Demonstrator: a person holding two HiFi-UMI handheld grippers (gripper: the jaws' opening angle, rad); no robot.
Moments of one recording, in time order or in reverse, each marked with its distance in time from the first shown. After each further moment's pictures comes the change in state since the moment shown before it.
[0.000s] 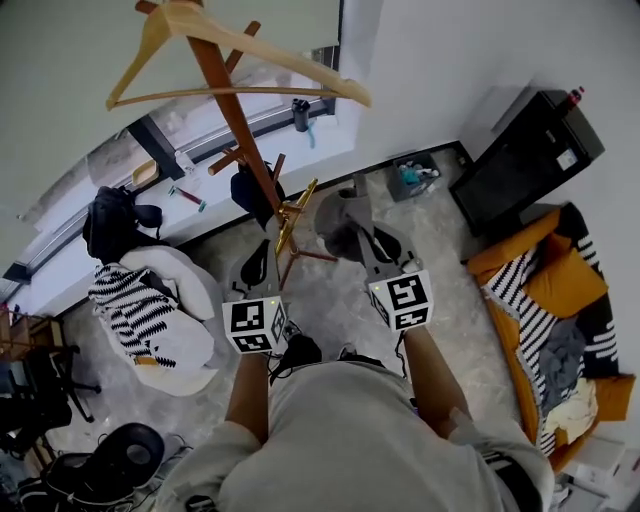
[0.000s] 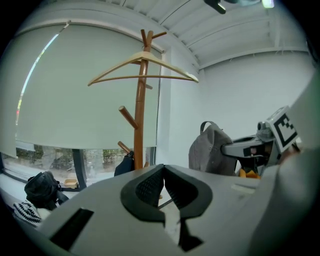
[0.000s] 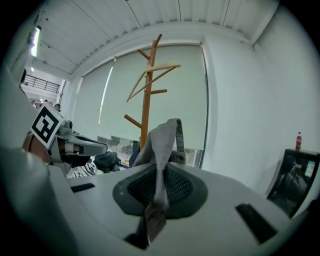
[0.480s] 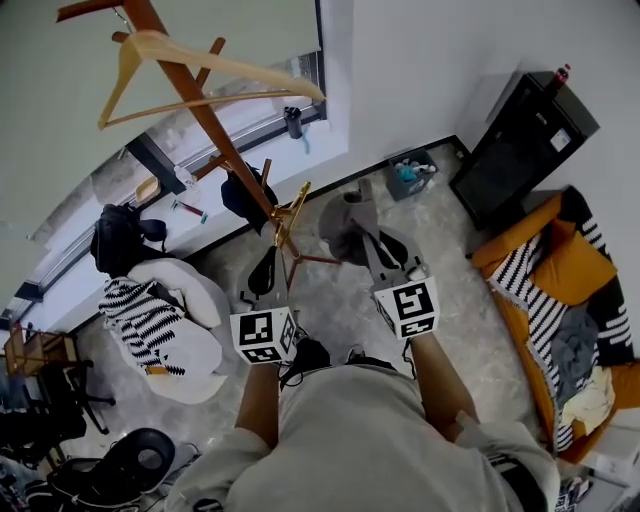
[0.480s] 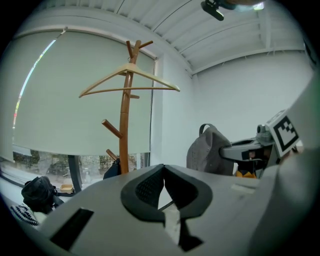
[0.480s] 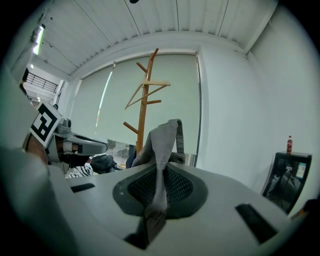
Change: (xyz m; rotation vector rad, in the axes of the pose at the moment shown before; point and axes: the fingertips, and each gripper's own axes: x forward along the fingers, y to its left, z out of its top) left arm -0.015 -0.067 0.015 0.037 -0.058 -0.030; right arm -0.060 -0.027 -0.001 -0.005 -0.074 -0.049
